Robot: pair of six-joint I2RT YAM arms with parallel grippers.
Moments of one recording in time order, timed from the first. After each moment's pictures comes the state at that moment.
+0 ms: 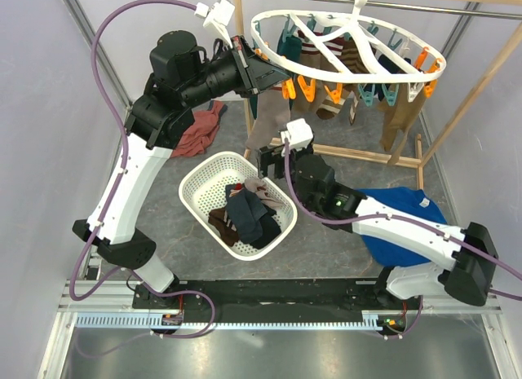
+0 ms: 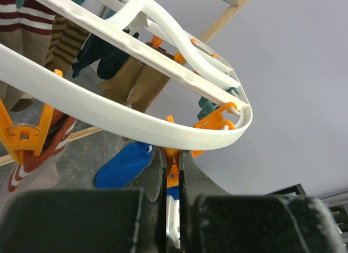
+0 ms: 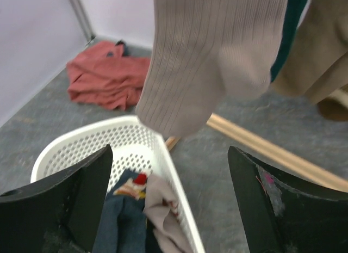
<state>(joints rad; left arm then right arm) -0.62 1.63 2.25 -0.59 0.38 -0.66 0.99 1.28 1.03 0.18 0.54 0.13</state>
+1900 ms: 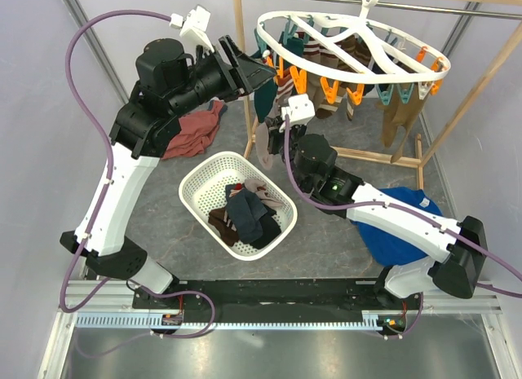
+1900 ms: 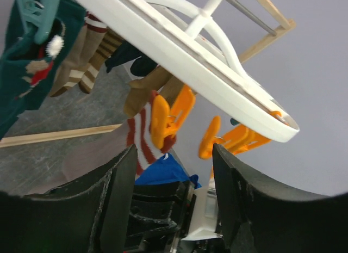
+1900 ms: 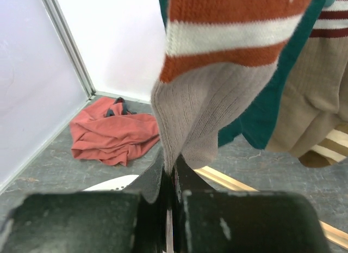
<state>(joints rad) -0.60 1.54 2.17 -0.65 0.20 -0.71 0.96 1.40 1.26 0.27 0.58 0.03</state>
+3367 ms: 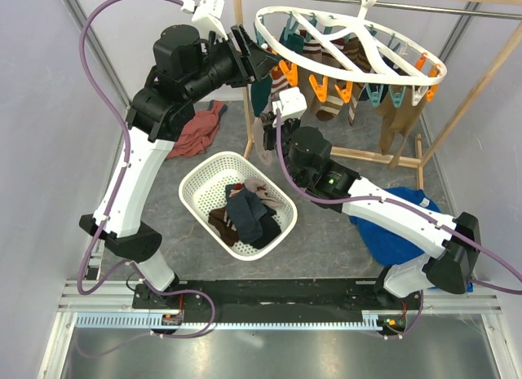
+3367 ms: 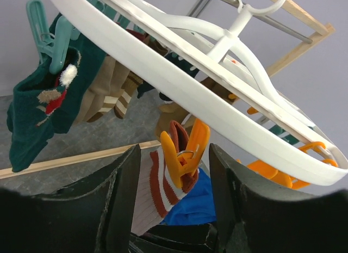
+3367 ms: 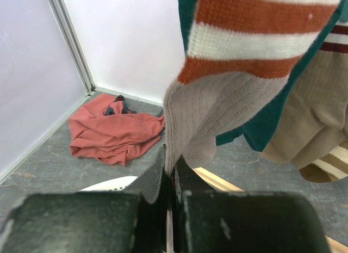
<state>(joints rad) -0.59 1.69 2.34 -0.69 0.15 -0.58 0.96 1.44 1.35 0.20 0.56 0.00</state>
